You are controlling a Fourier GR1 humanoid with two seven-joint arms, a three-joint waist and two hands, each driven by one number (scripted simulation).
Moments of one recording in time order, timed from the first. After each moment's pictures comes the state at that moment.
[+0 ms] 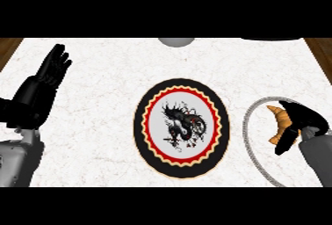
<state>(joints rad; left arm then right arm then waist) -0.29 0.35 0.01 -1.59 0.12 0.01 0.11 -0.34 -0.52 0.17 -1.16 0.61 0.40 0.67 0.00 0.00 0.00</state>
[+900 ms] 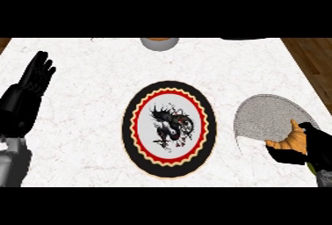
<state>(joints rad) -0.22 0.36 0.09 -1.61 0.11 0.01 0.12 0.01 -0.53 0.16 -1.43 0.86 -0.05 0.65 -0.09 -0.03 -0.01</state>
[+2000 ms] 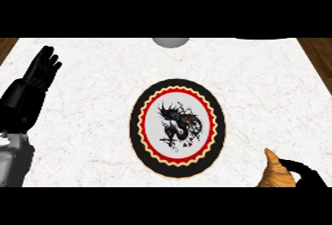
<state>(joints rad) -0.26 0.36 0.07 -1.62 0.11 -0.03 0.13 0.42 -0.43 0.49 -2.37 1.06 -0.23 0.79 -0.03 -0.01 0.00</state>
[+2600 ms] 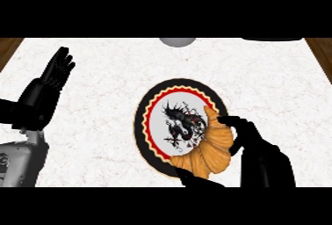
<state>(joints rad) -0.28 0.30 0.04 -1.57 0.07 -0.03 0.09 -0.14 -0.08 0.64 -2.20 1.21 0.02 1.04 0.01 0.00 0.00</state>
